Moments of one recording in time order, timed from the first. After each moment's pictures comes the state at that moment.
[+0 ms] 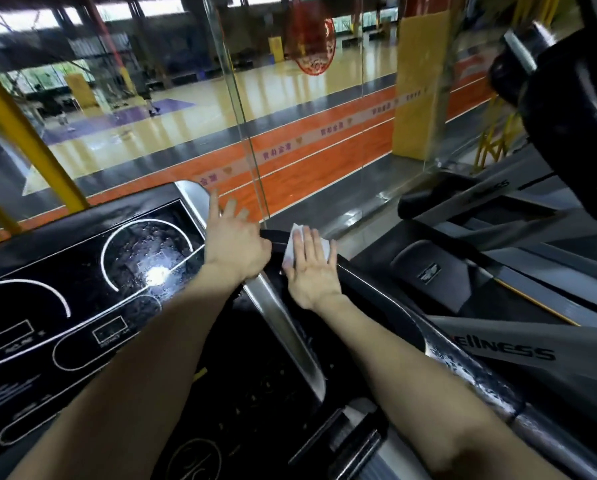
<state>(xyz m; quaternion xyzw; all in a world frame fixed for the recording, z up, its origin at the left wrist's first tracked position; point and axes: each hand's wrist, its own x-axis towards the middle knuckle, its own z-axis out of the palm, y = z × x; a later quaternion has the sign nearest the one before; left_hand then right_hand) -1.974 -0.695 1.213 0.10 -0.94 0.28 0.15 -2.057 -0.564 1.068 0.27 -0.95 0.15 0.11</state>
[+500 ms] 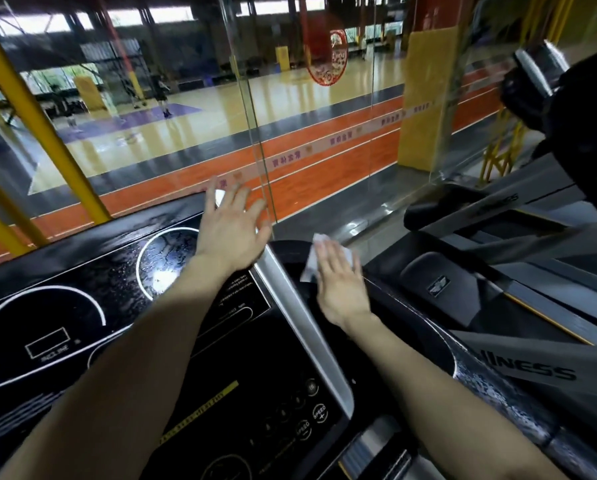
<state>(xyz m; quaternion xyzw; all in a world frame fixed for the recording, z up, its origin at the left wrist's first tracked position) -1.970 -0.761 1.245 0.06 -0.95 0.21 0.23 -2.050 -0.554 1.069 0.30 -0.92 0.20 0.17</state>
